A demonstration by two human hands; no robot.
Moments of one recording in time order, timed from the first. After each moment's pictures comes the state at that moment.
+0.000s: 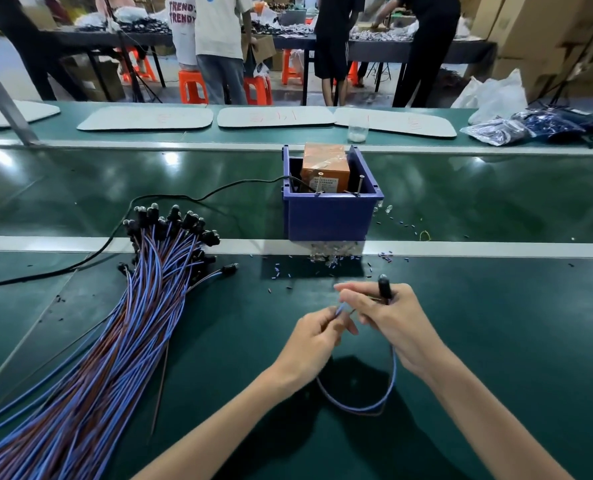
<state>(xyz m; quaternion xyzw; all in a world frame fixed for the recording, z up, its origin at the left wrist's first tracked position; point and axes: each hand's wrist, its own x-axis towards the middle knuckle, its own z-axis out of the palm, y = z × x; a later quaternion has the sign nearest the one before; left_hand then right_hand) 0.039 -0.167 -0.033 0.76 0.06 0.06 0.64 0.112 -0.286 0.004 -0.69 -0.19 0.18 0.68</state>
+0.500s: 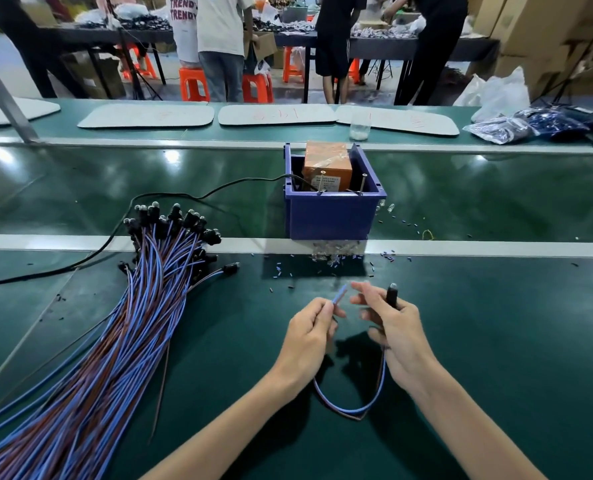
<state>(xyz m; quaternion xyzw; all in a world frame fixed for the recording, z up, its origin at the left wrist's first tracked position) 0.042 -0.165 -0.044 0.70 0.13 0.12 0.69 0.108 -0.281 -0.022 -0.64 -0.02 0.20 0.74</state>
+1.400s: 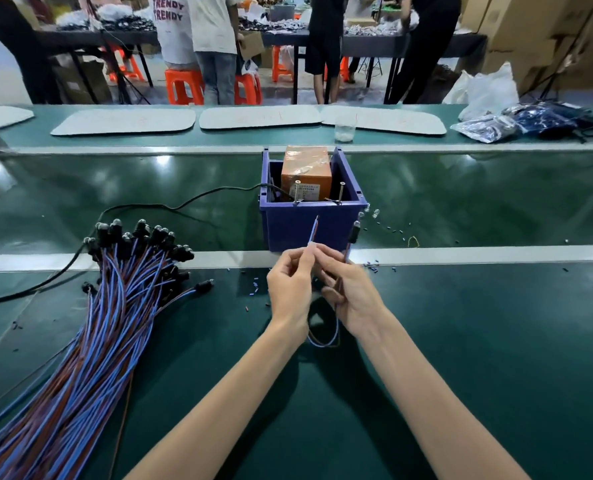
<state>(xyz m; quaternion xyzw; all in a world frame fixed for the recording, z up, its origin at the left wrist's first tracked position) 0.136 -0.160 -0.014 0.54 0.23 0.29 0.76 0.175 -0.231 -0.007 -0.50 -0.03 0.30 0.81</state>
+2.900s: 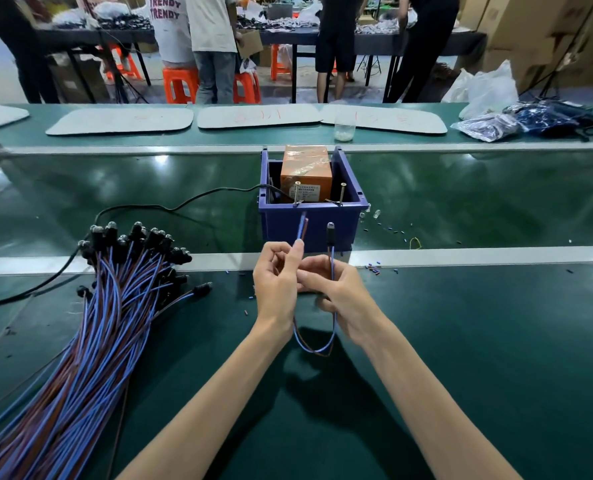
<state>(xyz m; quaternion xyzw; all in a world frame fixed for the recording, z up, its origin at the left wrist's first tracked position) 0.135 -0.140 -0.013 0.54 0.21 0.32 0.75 0.168 -0.231 -0.006 -0.58 -0.15 0.29 0.75</state>
